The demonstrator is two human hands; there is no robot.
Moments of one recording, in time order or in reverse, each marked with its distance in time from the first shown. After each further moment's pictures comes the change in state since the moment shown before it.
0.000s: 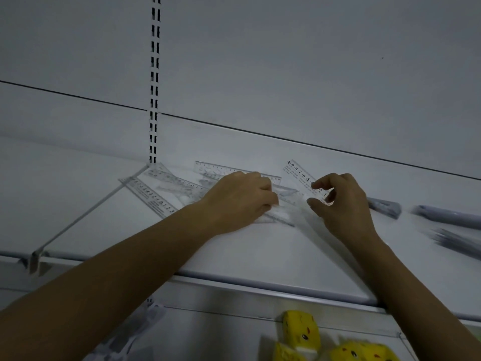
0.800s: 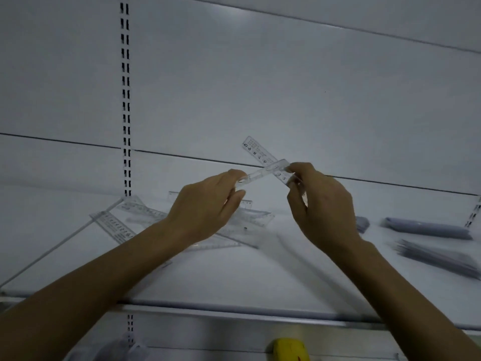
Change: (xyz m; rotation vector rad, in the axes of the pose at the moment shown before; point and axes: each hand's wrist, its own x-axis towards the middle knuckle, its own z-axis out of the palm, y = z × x) left_hand 0.026 0.018 -0.030 -0.034 0.253 -0.291; right_hand 0.007 -0.016 -0.048 -0.155 0.354 -0.501
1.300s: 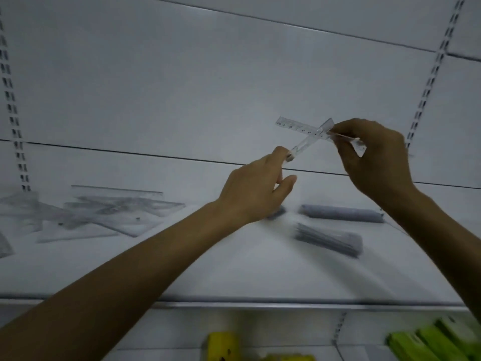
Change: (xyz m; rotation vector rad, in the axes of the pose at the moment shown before) left_hand 0.120 0.224 0.127 -0.211 -0.137 -0.036; right_hand -0.011 0.233 -0.152 0.029 0.086 0.045
